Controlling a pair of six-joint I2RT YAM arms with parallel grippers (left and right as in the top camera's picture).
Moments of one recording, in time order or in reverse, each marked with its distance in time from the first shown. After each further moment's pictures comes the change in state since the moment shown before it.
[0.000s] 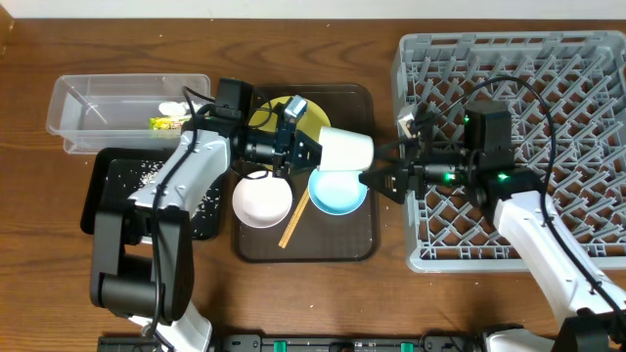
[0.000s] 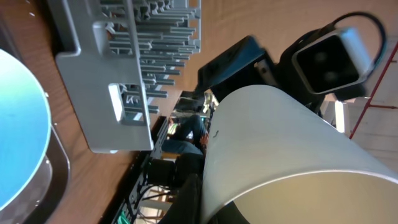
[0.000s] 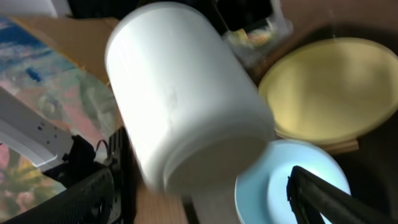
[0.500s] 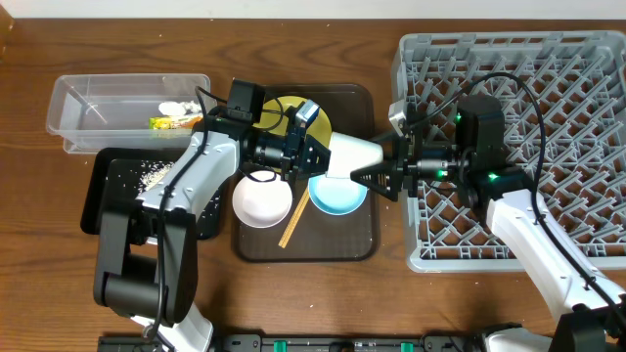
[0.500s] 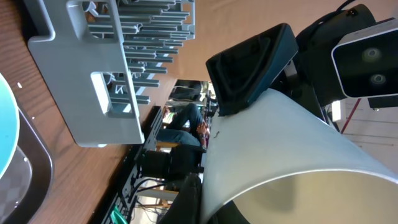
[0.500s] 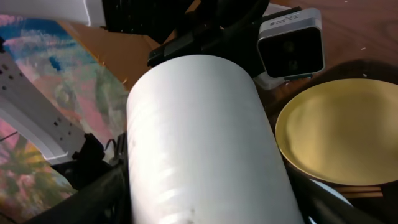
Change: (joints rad) left arm -0.039 0.000 0.000 0.000 0.019 0.000; right arm 0.040 0.012 0.000 0.129 -0.055 0.018
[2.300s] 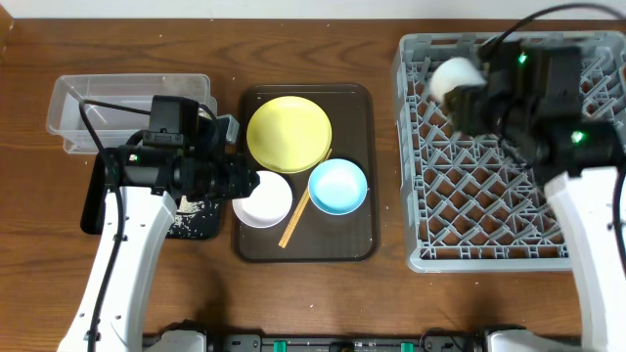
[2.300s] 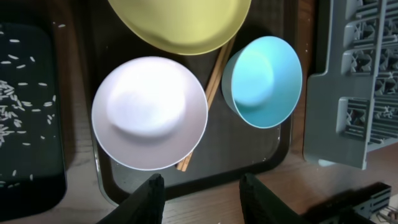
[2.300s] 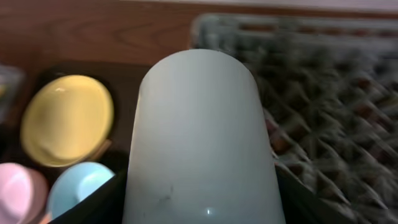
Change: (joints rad) left arm 0.154 -0.470 0.003 -0.497 -1.056 0.212; right arm -0.133 0.001 0.605 -0.825 1.075 0.056
